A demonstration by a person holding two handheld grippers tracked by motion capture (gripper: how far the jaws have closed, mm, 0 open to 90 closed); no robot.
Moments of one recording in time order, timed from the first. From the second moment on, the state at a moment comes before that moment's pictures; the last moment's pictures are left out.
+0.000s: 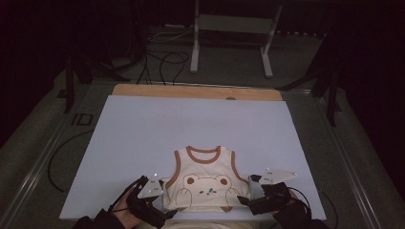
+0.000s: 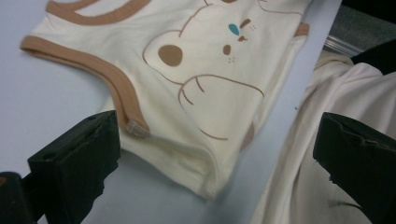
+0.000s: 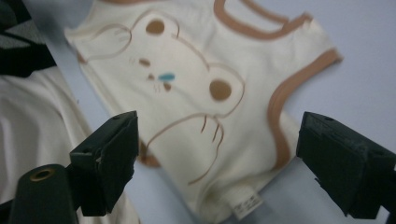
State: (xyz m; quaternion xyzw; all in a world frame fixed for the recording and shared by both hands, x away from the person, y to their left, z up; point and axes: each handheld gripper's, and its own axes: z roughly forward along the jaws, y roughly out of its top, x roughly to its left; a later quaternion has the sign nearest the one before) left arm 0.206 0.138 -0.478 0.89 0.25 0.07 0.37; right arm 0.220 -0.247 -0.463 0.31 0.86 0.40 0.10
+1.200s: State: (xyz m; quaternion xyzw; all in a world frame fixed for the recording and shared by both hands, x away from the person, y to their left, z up) left arm 0.296 0.126 -0.431 0.89 0.22 0.08 0.39; right arm 0.307 -0.236 -0.423 0.30 0.84 0.43 0.14
